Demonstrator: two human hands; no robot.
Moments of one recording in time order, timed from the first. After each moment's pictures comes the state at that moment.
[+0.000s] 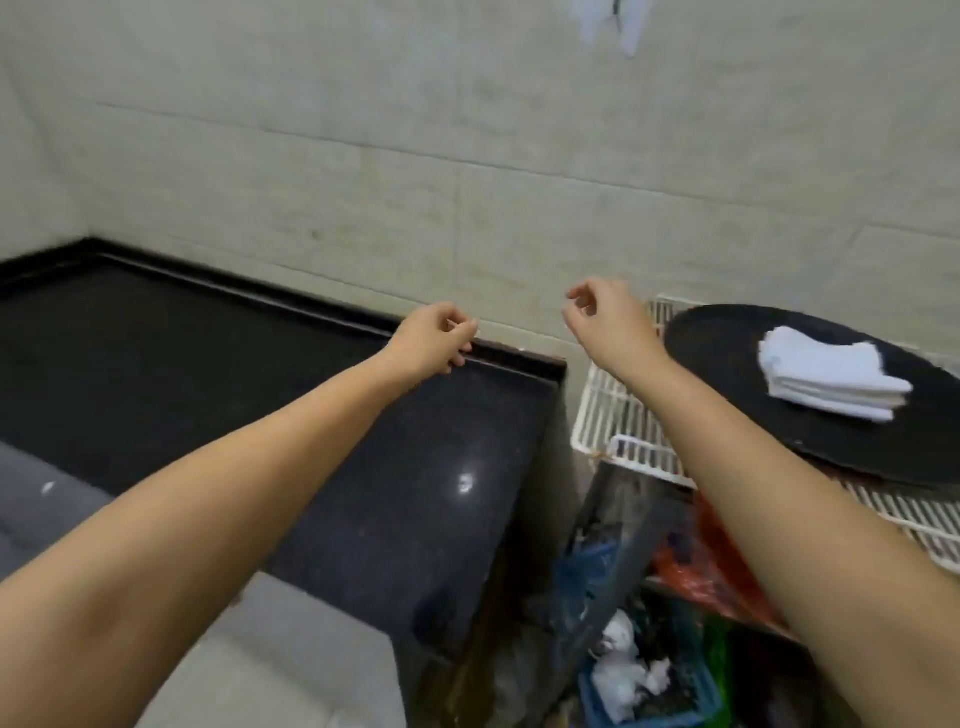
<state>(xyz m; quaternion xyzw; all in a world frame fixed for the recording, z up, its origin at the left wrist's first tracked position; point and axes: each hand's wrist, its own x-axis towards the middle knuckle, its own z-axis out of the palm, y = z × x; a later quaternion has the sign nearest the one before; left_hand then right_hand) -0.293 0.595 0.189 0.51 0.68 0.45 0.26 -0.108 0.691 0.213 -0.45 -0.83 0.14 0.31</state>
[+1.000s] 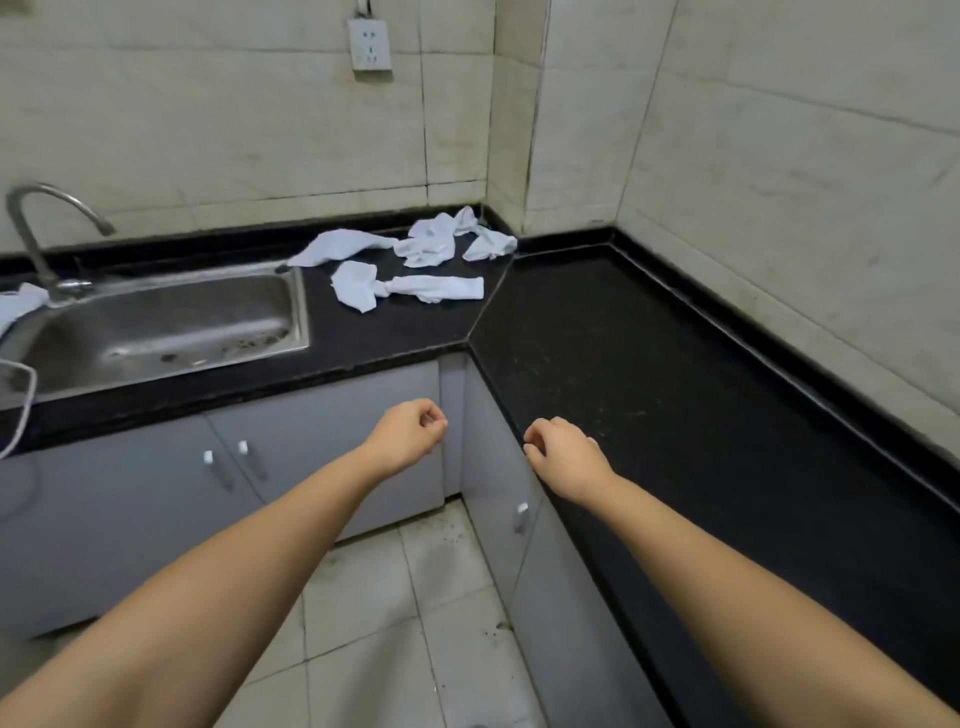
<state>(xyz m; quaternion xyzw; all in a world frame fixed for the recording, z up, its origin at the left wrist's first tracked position) -0.961 0.217 0.046 0.13 0.90 0.38 0.15 -0.883 0.417 0.042 -0.09 -0.98 0.18 -0.06</state>
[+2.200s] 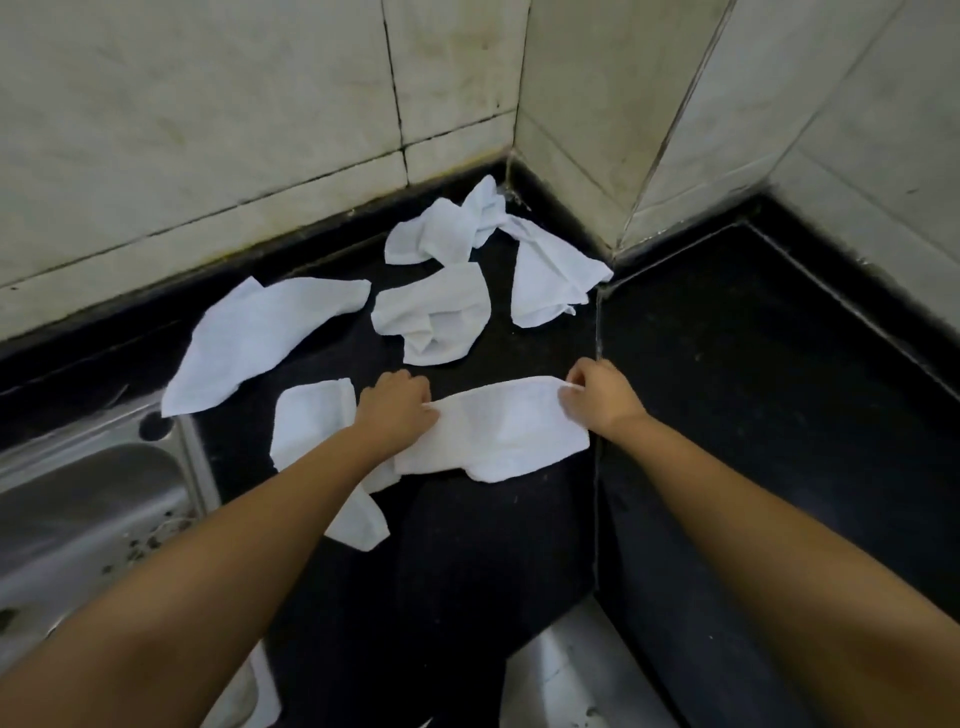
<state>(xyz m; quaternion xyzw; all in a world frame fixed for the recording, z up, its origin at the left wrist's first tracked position) -1.553 0.268 -0.047 0.24 0.94 0.08 0.21 -1.451 0.496 -0.042 -0.30 -0.89 0.31 -0.11</state>
